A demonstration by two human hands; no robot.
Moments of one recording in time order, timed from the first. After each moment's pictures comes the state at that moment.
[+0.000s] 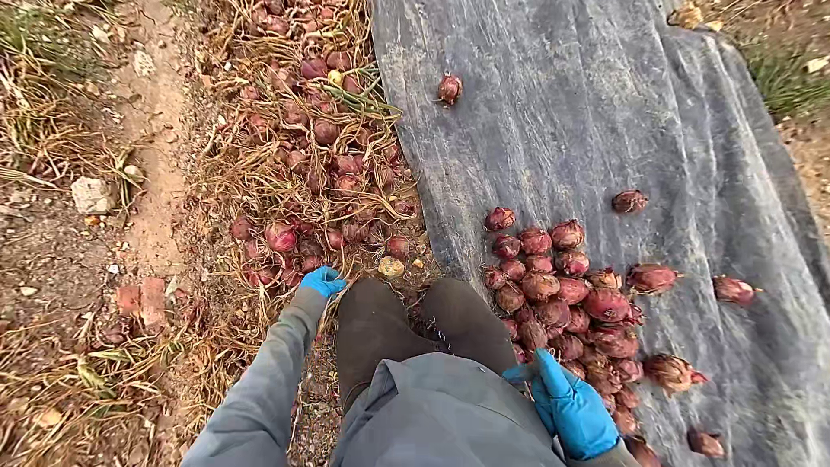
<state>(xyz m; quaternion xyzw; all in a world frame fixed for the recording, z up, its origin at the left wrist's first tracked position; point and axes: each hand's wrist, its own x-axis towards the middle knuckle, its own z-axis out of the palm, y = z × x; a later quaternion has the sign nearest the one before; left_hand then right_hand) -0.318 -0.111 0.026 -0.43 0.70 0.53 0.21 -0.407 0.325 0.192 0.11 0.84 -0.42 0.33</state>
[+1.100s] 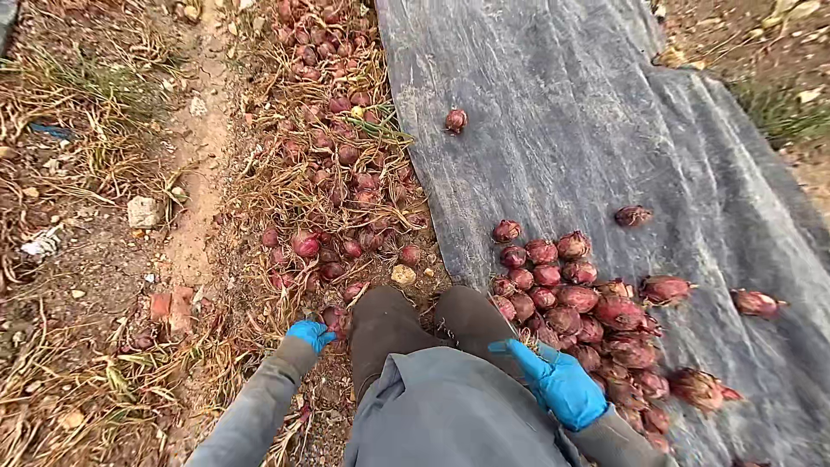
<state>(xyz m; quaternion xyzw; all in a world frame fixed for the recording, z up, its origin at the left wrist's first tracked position) -0.204 -0.094 0.089 -0.27 0.83 0.24 0.43 -0.405 0.307 0.208 0.00 0.85 -0.36 0.39</state>
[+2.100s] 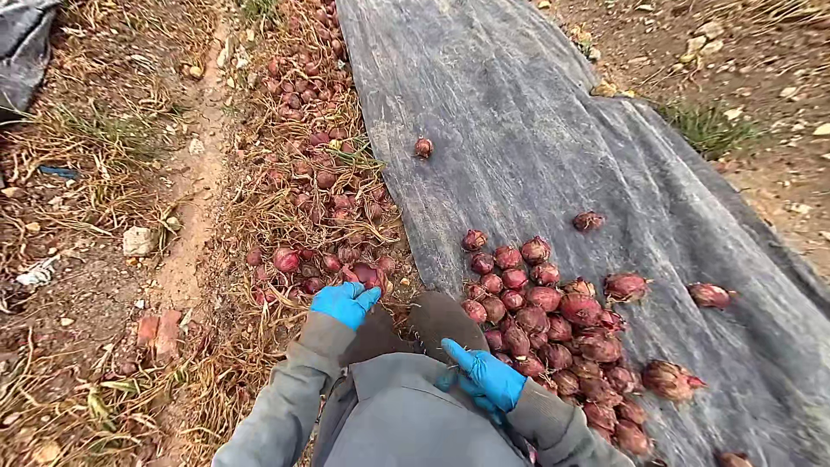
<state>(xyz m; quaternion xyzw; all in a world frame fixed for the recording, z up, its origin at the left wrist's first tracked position) -0.322 0.027 0.252 -0.35 0.85 0.33 0.20 -0.403 0.309 0.202 -0.05 0.71 -0.31 0.63</state>
